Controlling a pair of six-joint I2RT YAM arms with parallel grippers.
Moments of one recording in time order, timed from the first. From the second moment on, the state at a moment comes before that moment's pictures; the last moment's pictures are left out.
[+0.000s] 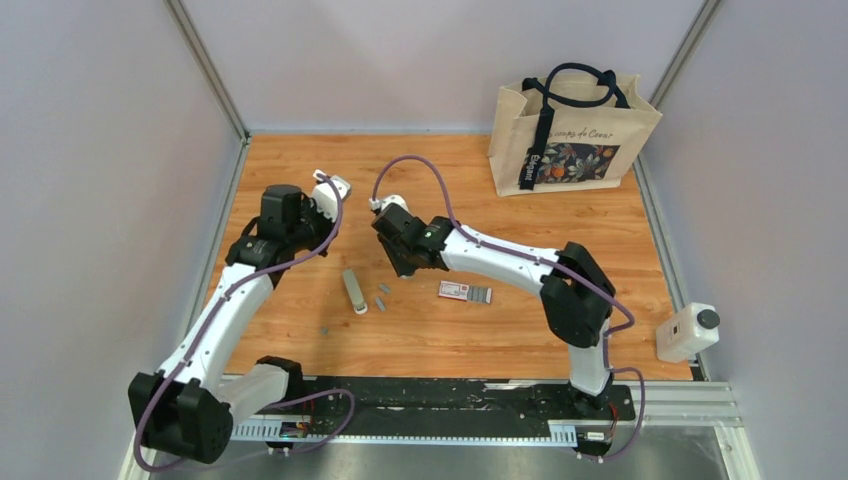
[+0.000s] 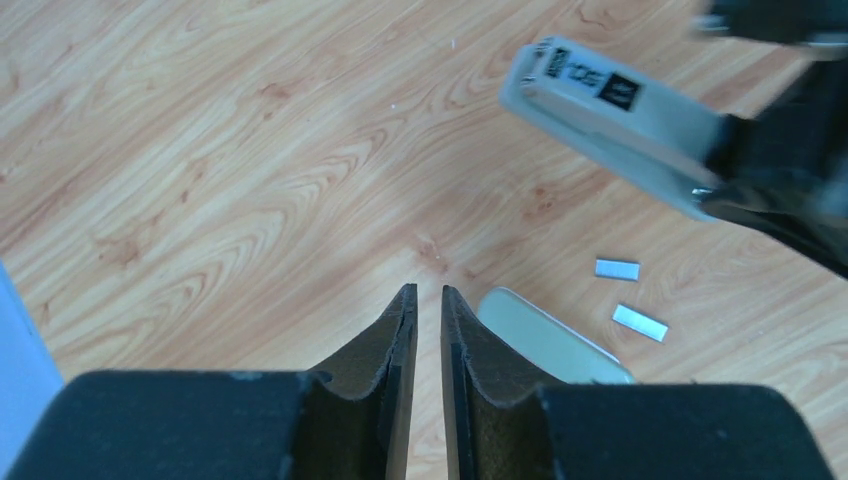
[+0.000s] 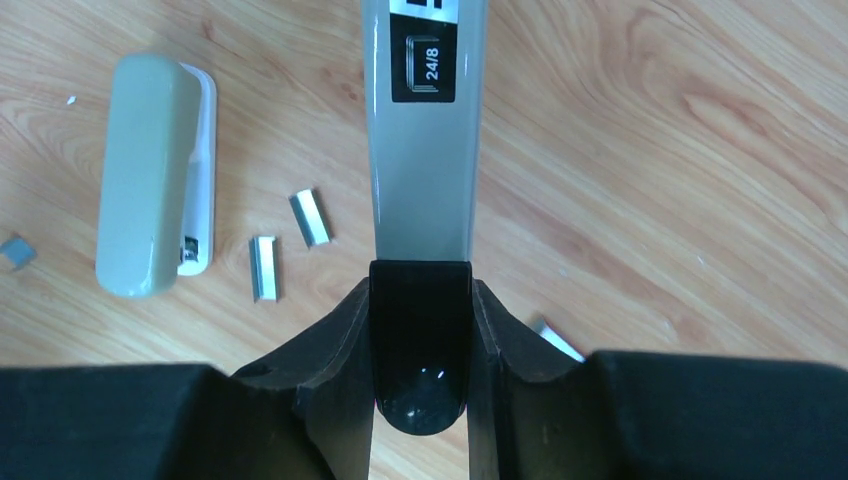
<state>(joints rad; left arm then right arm) -0.24 1.09 0.91 -0.48 0.20 0.34 0.99 1.88 1.52 -0.60 0.26 0.38</state>
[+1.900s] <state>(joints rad) -0.75 1.39 0.96 -0.99 0.33 1.18 0.65 1.17 0.99 -0.48 0.07 0.47</state>
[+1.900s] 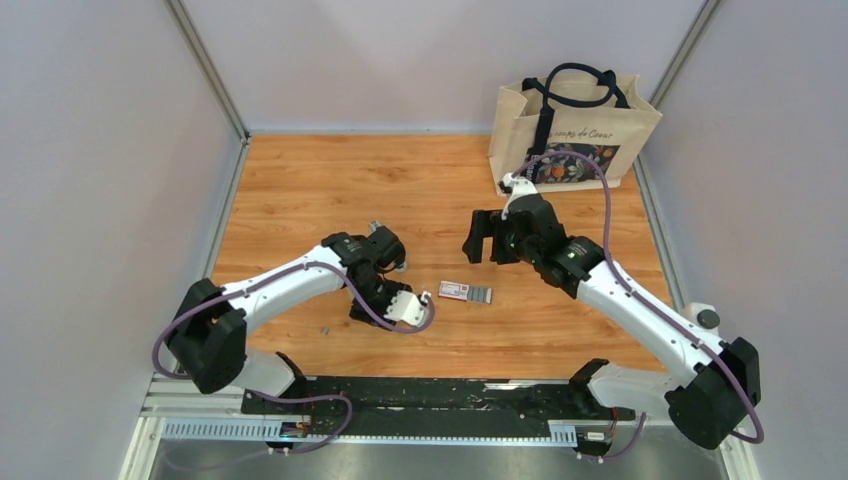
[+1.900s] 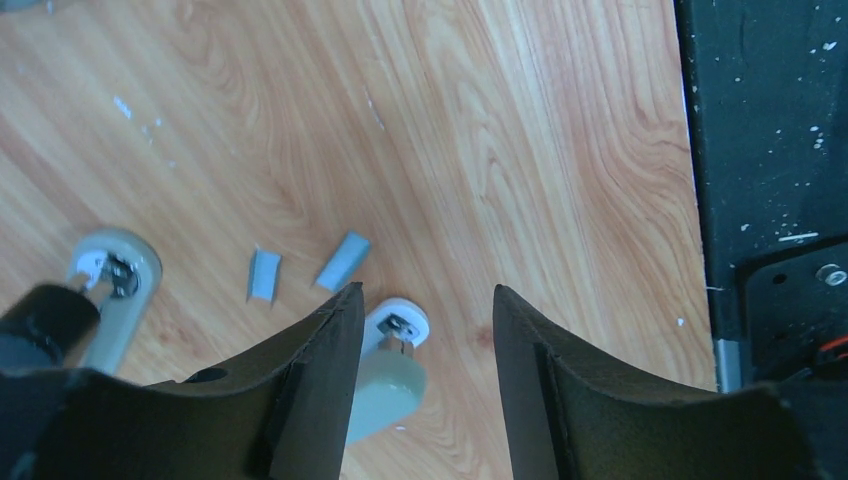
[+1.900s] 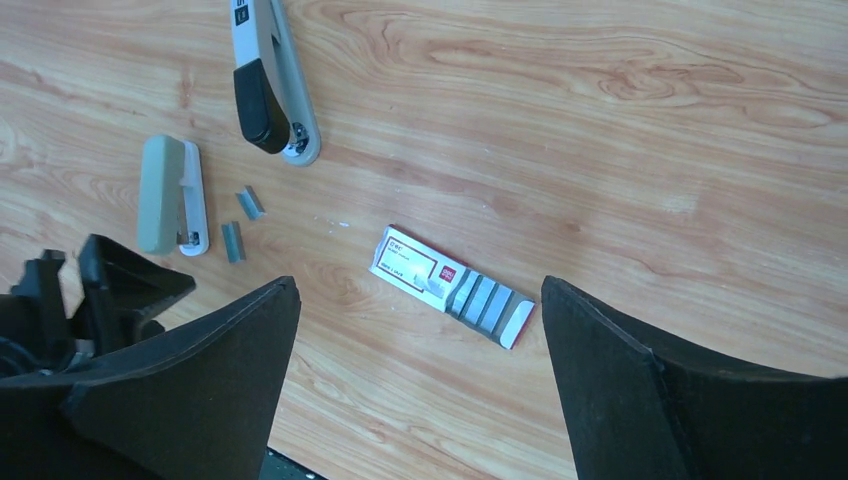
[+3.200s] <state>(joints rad) -0.80 1.64 0.95 -0.80 0.15 1.35 0.55 1.10 0.90 -0.40 -0.05 0.44</state>
